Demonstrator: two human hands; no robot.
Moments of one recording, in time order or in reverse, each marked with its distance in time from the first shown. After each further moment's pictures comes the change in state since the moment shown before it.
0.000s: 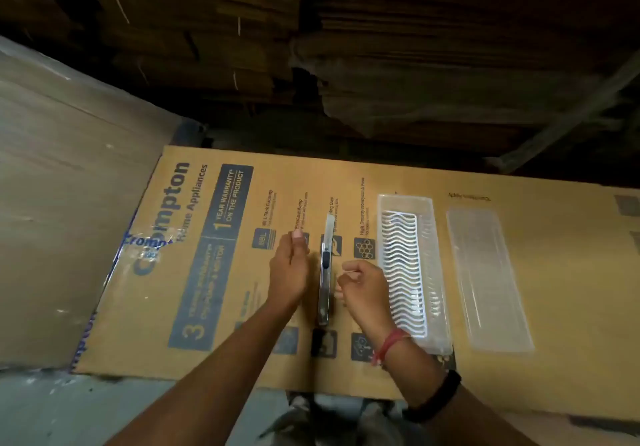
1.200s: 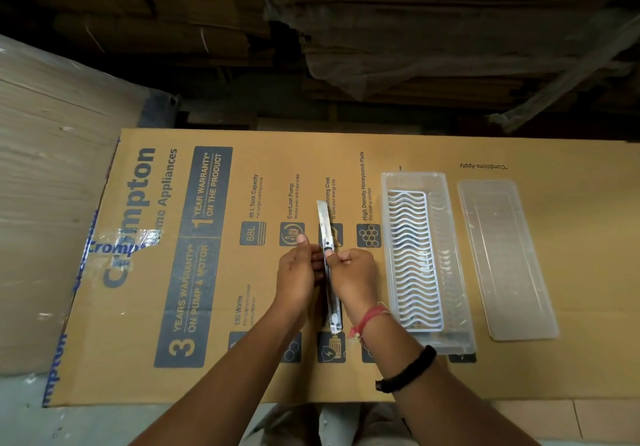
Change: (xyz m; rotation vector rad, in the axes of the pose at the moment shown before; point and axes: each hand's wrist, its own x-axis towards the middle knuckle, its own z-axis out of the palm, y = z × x) left_hand 0.019 -0.021 0.021 -0.301 -0.185 -0.321; right_hand 0.046 -0.004 0.040 0.121 0.066 0.245
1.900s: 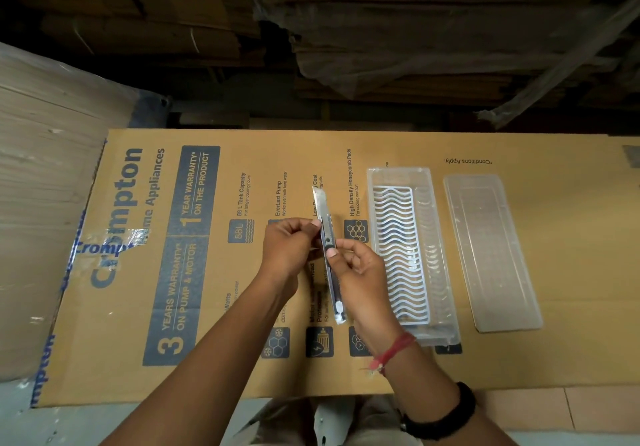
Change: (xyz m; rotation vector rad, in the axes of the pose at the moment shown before) left_hand 0.003 0.042 0.014 0.021 -0.024 0.022; right_hand -0.029 0.003 -0.041 0.373 -0.153 -0.190
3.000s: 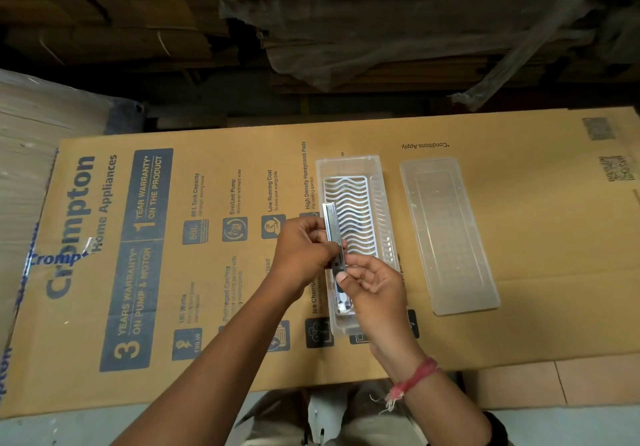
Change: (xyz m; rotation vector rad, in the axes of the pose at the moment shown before) left_hand -0.039 -0.009 0.083 0.333 -0.198 0.092; right_hand -0.021 -0.005 -0.098 0.016 0.052 -0.002
